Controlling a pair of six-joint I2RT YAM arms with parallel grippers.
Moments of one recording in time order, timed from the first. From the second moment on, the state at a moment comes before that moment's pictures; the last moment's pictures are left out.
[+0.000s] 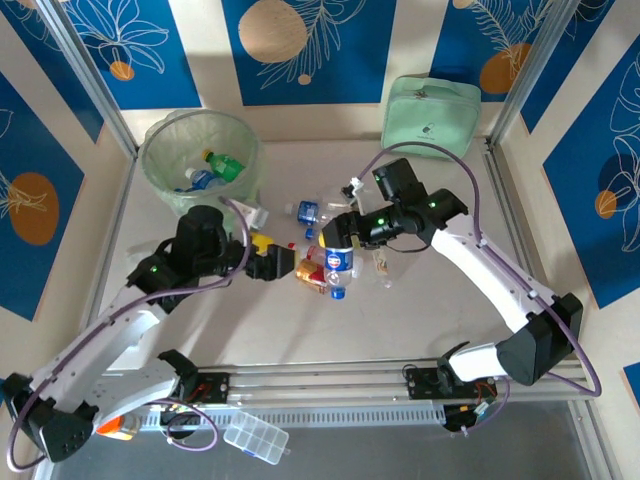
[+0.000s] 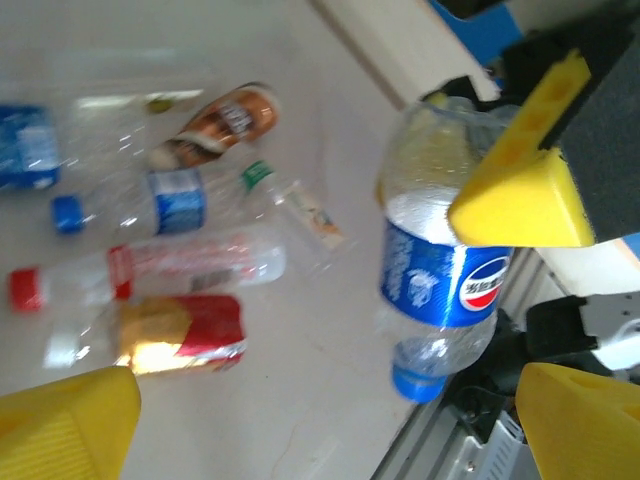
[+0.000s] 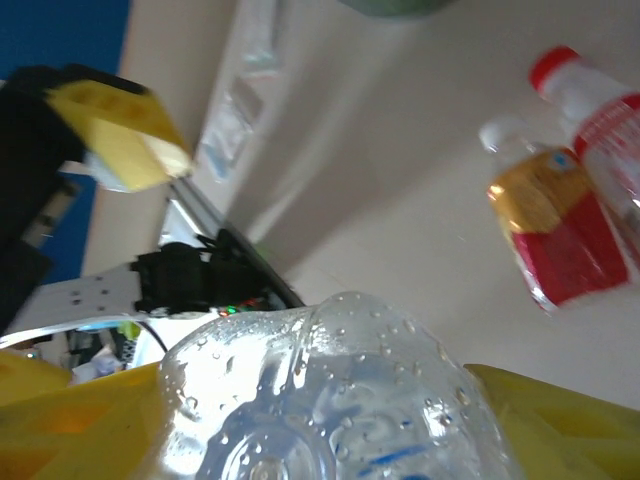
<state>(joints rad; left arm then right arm) -0.64 0.97 0.97 -0.48 0.43 -0.37 0.55 1.37 1.36 -0.89 -0.70 0.42</state>
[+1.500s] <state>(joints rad) -0.79 1.17 1.02 -0.15 0.37 -0.34 0.52 1.30 1.37 -0.61 -0.82 0.67</state>
